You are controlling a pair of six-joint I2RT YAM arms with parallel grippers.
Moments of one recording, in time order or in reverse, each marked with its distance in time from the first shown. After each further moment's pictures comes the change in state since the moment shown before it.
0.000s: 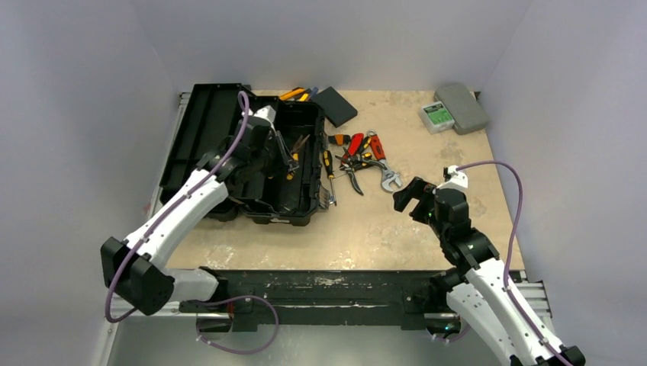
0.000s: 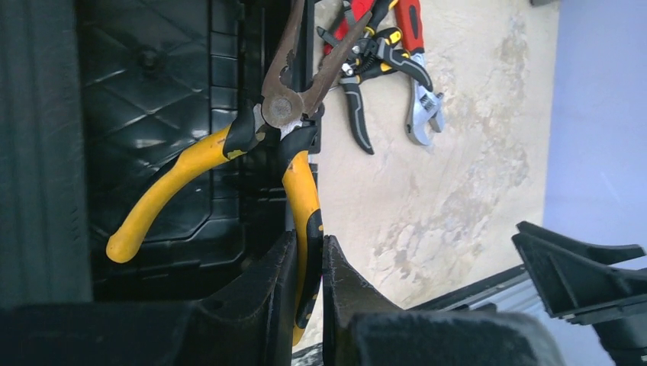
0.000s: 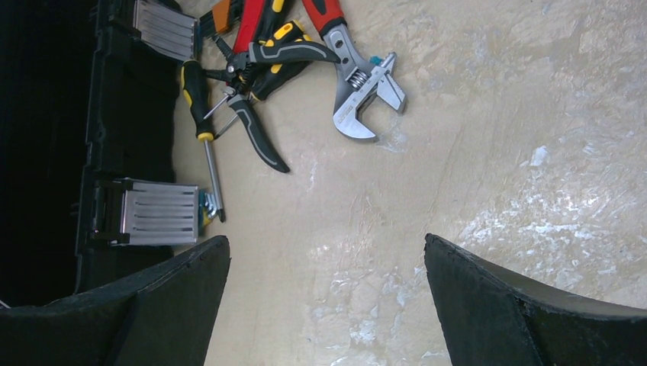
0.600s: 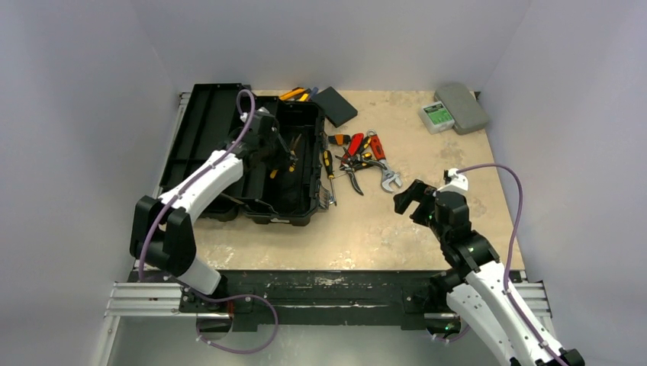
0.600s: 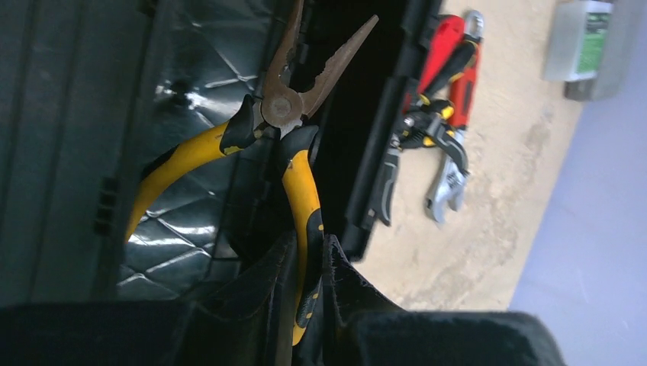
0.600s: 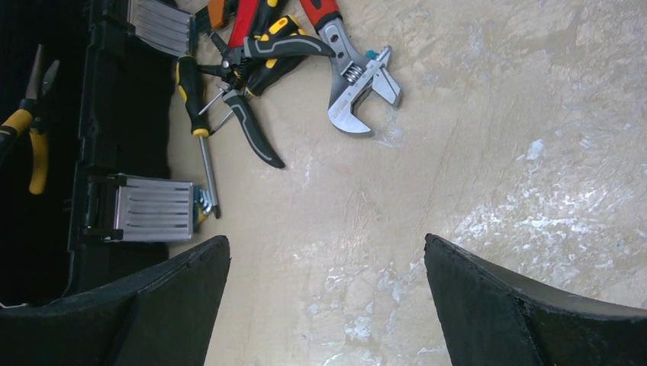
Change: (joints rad) left arm 0.135 0.262 -0.011 0.191 0.082 -0.186; right arm -0.001 -0.022 -0.020 -0.005 -0.001 0.000
